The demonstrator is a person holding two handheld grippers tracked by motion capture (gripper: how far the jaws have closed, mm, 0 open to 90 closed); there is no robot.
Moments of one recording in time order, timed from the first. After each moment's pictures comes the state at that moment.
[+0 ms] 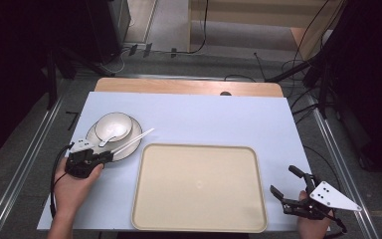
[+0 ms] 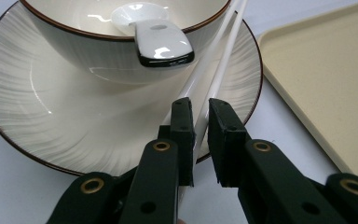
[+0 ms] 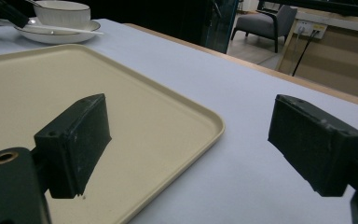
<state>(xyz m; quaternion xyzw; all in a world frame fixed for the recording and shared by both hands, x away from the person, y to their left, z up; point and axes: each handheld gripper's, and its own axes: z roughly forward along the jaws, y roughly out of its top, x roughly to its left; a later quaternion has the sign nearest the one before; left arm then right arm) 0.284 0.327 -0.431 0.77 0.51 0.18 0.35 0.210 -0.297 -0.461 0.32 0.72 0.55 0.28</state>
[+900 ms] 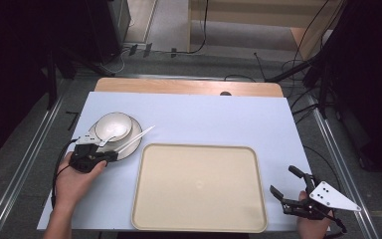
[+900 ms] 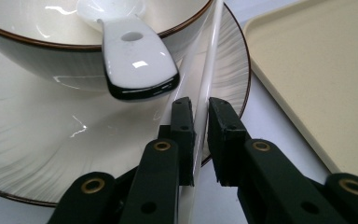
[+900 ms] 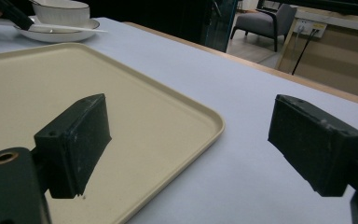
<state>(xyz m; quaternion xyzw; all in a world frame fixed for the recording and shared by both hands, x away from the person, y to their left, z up) 0.302 0.324 -0.429 0.80 0.49 0.12 0.34 0.210 -0.297 -0.461 0.32 0.73 0.55 0.28</state>
